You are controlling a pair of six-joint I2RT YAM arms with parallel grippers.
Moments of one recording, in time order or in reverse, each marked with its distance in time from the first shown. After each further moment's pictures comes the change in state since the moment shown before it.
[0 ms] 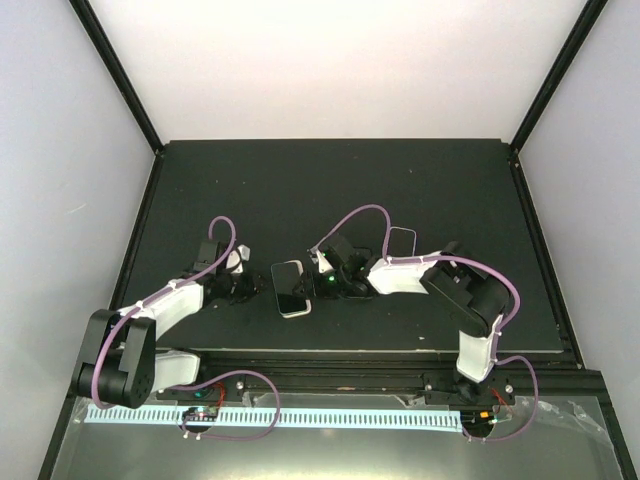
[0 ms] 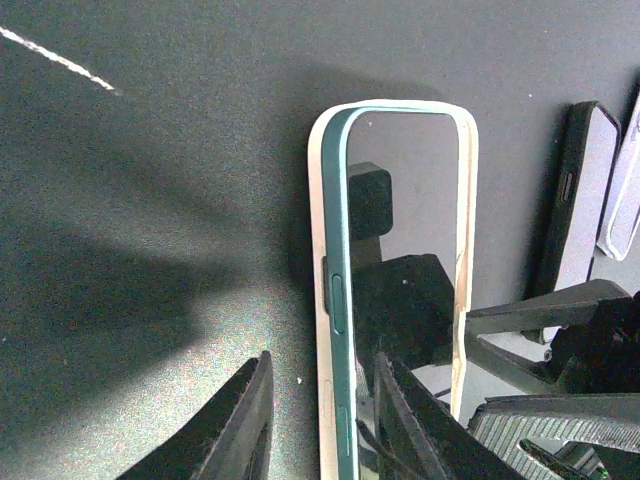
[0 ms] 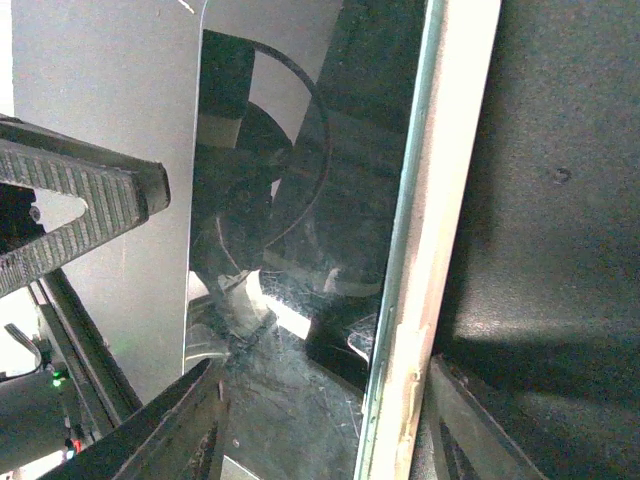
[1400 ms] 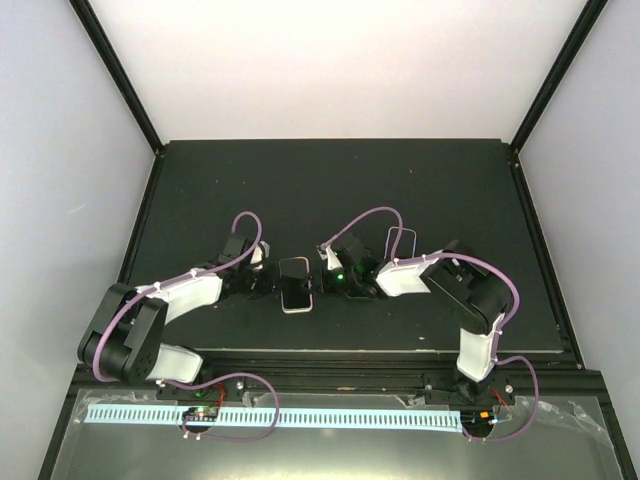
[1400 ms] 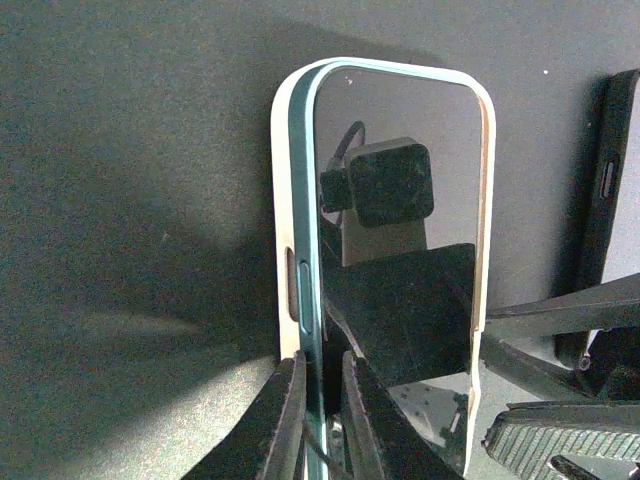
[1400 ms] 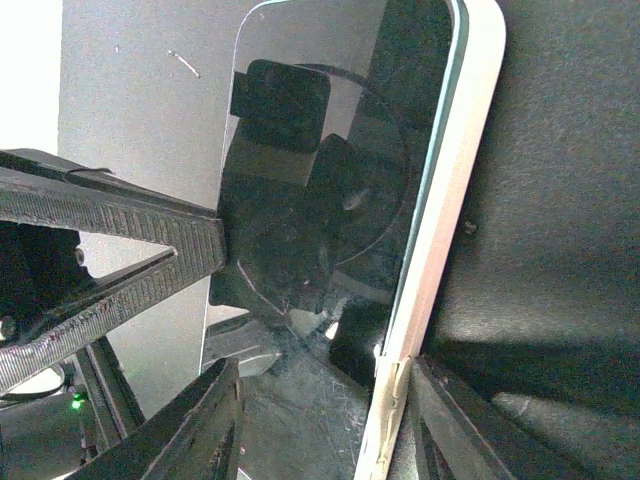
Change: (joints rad) left arm -0.199 0.135 0.085 0.055 -0.158 -0.055; right arm -0.050 0.002 -0.095 0.192 -0.028 0.034
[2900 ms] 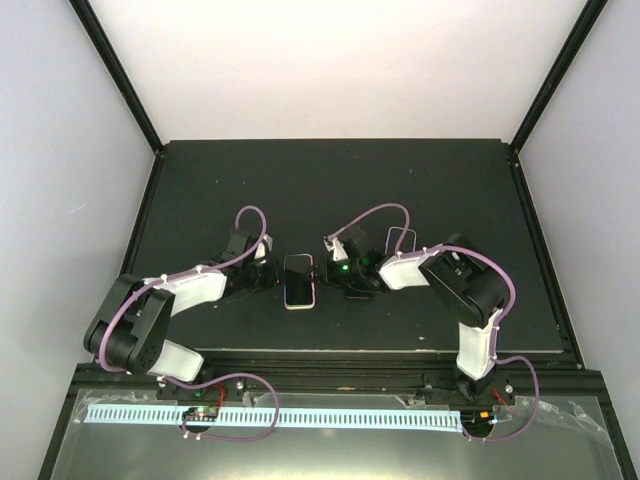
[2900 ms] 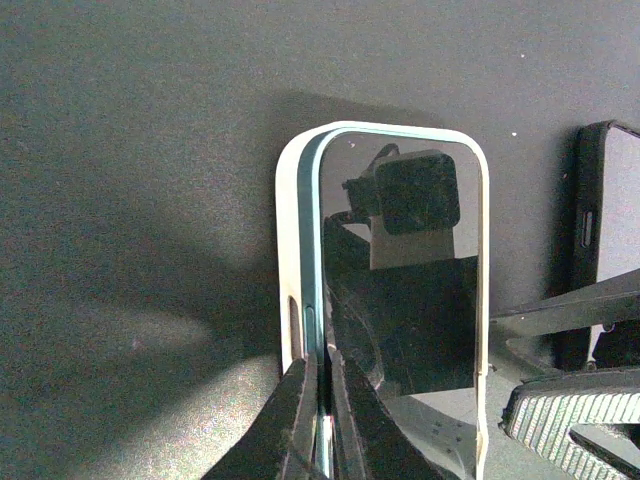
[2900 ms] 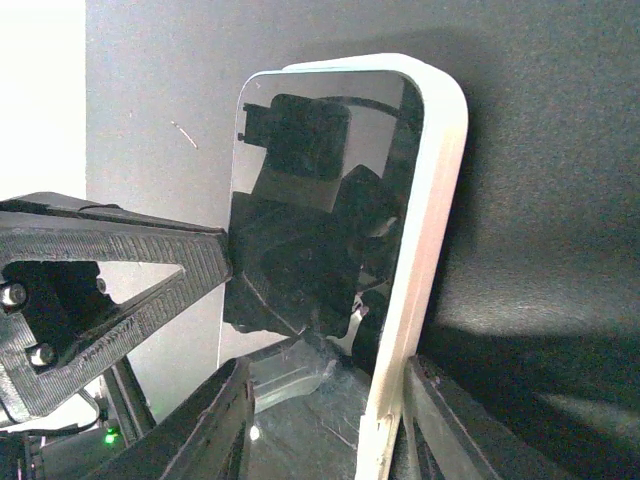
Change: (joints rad) left arm -0.022 0.061 0.019 0.111 -0.055 0.018; right arm -0.072 0.035 0.012 0.069 -0.061 0.057
